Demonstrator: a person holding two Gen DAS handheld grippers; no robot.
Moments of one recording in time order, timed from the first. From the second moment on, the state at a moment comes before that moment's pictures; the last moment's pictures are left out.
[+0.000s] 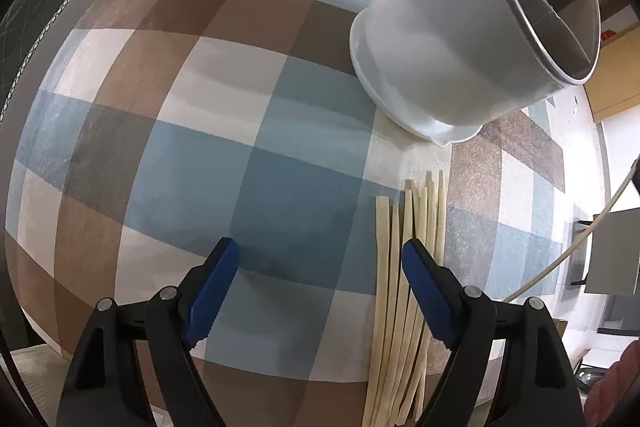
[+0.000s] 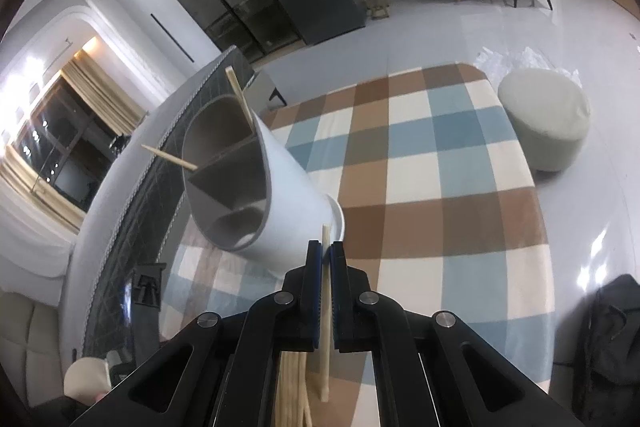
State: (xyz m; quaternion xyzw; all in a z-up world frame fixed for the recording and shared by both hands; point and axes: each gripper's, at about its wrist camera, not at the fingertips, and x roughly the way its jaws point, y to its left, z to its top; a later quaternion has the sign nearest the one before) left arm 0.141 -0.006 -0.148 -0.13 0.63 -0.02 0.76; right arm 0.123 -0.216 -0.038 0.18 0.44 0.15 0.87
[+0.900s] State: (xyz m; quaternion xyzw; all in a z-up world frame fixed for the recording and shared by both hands) left arm 0.149 -0.029 -0.155 -0.09 0.66 0.03 0.75; right arm 0.123 -0.226 -0.025 0.21 0.42 0.16 0.87
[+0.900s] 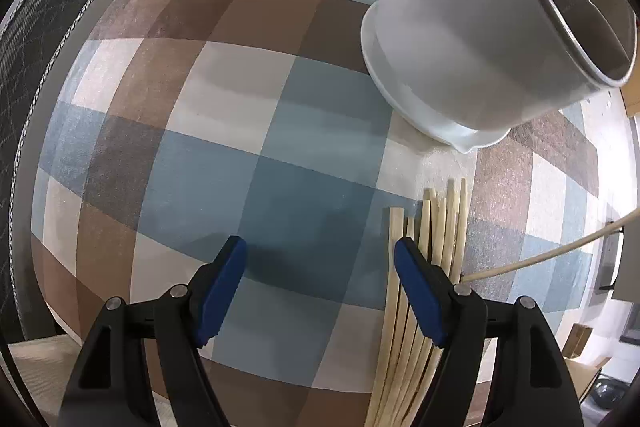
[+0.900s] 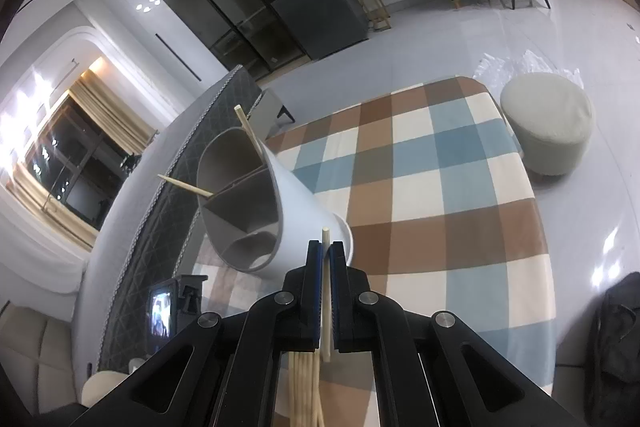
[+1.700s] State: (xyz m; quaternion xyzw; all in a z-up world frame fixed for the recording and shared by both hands) left arm 0.156 -0.034 -0.153 -0.04 0.65 0.03 0.76; right arm 0.124 -0.224 -0.026 0.21 0.42 0.16 0.87
